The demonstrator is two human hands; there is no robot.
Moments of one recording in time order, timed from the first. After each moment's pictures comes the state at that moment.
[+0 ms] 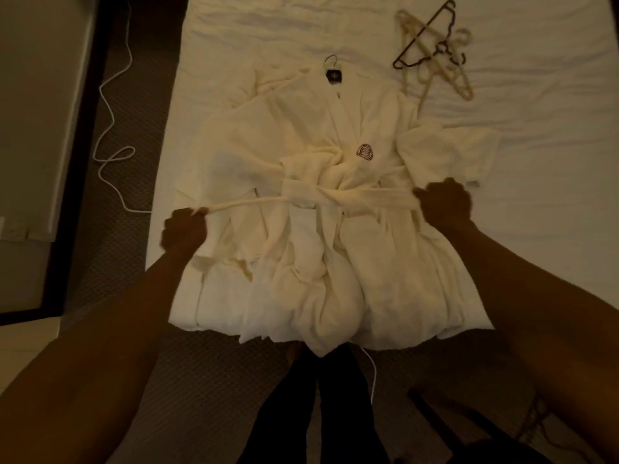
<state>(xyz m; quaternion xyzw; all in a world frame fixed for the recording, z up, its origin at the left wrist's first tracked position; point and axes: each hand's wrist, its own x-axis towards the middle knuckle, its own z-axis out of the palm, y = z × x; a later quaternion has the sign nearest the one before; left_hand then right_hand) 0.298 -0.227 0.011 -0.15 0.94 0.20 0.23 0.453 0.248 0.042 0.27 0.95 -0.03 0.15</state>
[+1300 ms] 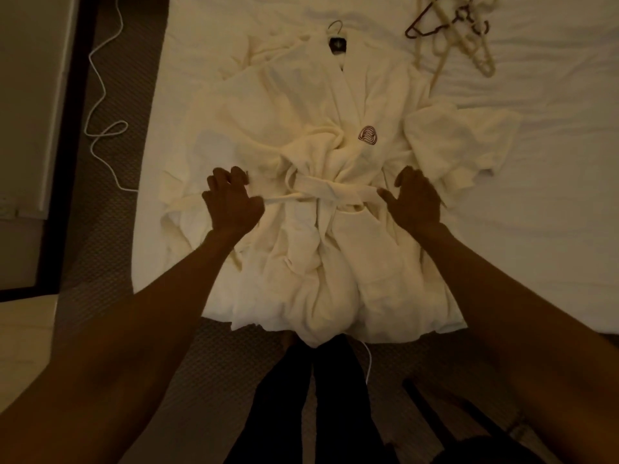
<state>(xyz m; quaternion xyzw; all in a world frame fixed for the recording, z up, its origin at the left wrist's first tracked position) 0.326 -0.108 -0.005 0.04 0.99 0.11 0.12 0.437 0.207 -0.003 0.27 0.95 -0.12 0.12</state>
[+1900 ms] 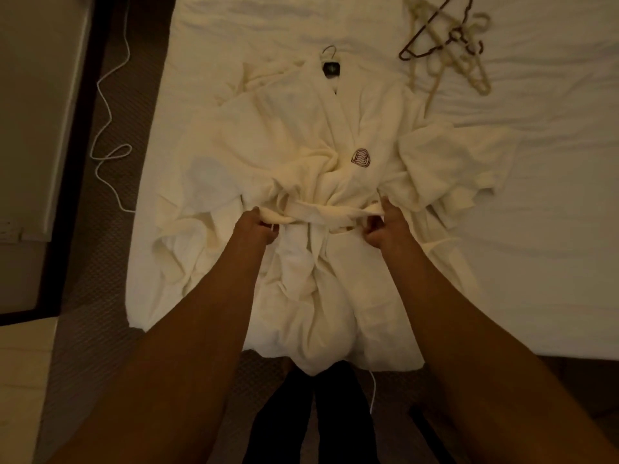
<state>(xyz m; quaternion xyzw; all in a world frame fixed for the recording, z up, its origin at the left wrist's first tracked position) 0.301 -0.039 -0.017 -0.58 0.36 0.69 0.24 0.396 0.189 -0.032 0.63 0.20 -0.75 0.02</state>
